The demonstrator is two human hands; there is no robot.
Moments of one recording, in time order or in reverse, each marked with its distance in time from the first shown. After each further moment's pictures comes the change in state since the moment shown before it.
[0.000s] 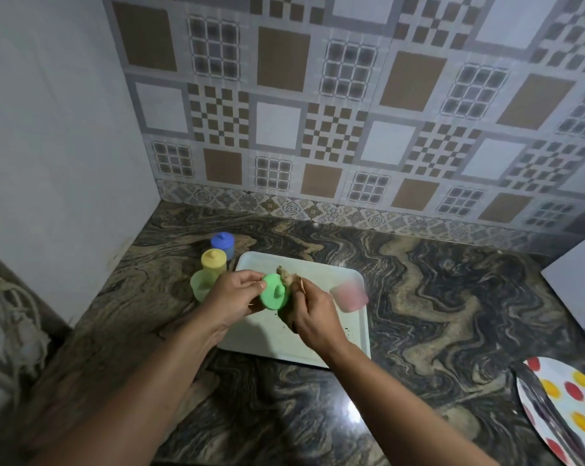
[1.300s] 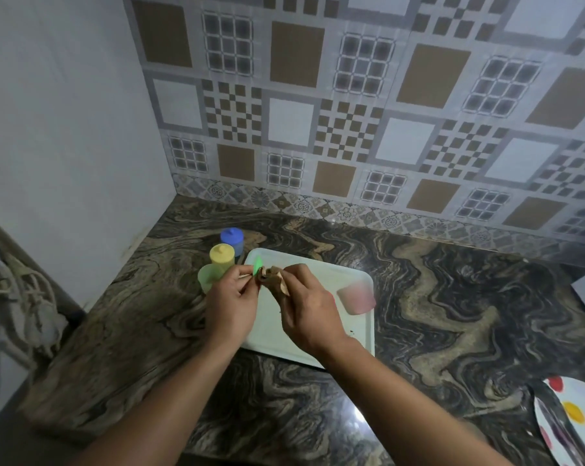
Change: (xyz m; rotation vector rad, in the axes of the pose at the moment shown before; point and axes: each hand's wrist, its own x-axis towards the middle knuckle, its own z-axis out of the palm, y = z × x) left_hand -0.022 -0.015 0.020 0.278 0.446 0.338; right_hand 0.002 -0.011 -0.009 -0.324 0.029 -0.512
